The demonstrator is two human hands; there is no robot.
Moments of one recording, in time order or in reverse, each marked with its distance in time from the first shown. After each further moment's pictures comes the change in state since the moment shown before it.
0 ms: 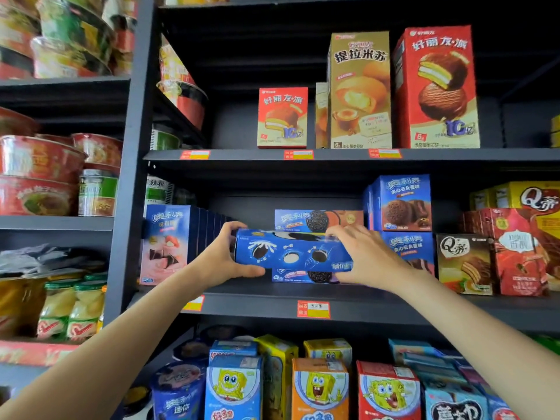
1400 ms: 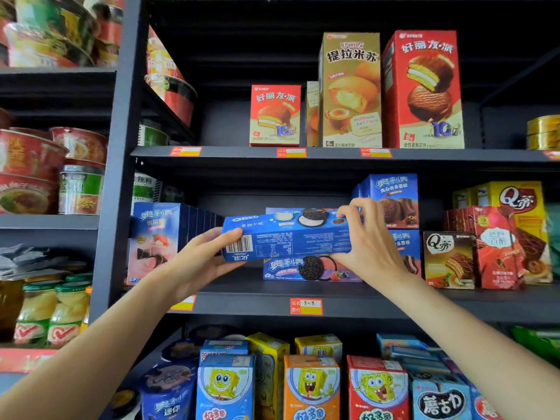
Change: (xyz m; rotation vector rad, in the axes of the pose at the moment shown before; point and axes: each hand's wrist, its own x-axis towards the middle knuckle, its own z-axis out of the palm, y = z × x) left_hand -0.008 0.009 -0.006 -0.701 -0.054 -0.229; right_hand -0.010 -0.008 -0.004 -0.080 0.560 0.010
